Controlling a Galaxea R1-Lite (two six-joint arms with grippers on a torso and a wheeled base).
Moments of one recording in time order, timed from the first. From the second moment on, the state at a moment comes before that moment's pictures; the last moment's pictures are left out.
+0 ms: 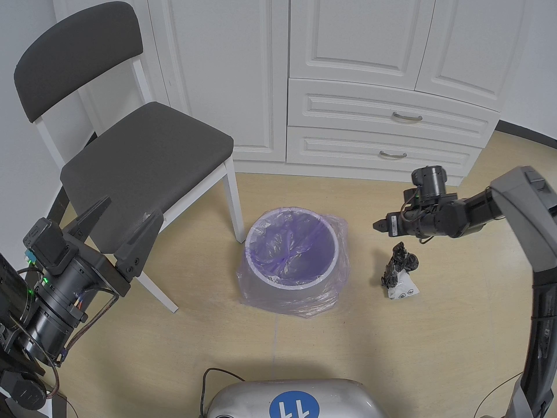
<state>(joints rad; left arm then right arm) -0.48 1.42 -0.13 -1.53 0.06 -0.05 0.18 2.32 -1.49 -0.23 -0.05 0.03</state>
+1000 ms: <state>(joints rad) -0.51 1.49 -0.13 -1.53 0.07 -0.02 -0.01 2.77 -1.94 0.01 -0.04 -0.03</state>
